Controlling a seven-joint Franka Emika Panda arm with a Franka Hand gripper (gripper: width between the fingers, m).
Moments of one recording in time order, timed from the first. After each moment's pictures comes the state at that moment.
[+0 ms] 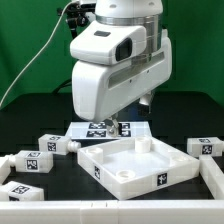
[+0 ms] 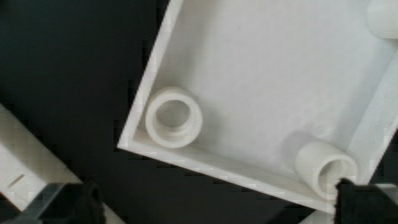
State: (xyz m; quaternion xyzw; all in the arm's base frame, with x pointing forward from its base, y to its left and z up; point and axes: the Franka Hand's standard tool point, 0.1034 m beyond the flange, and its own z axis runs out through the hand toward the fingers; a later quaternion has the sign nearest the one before) arm 0.603 0.038 0.113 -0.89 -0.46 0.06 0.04
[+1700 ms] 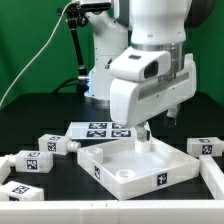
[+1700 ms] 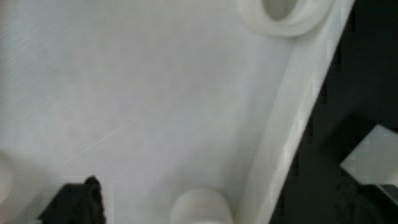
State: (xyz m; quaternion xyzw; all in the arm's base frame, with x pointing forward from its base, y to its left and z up) arm 0.503 0.098 0.053 -0.92 -0.40 0.03 0.03
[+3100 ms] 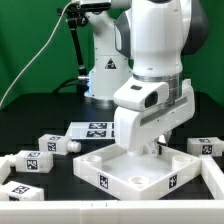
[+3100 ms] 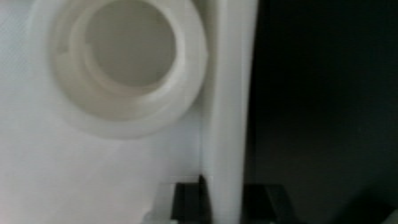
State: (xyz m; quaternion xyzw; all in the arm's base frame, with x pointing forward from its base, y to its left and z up) arm 0.489 0.100 0.013 -0.92 -0.39 0.02 0.04
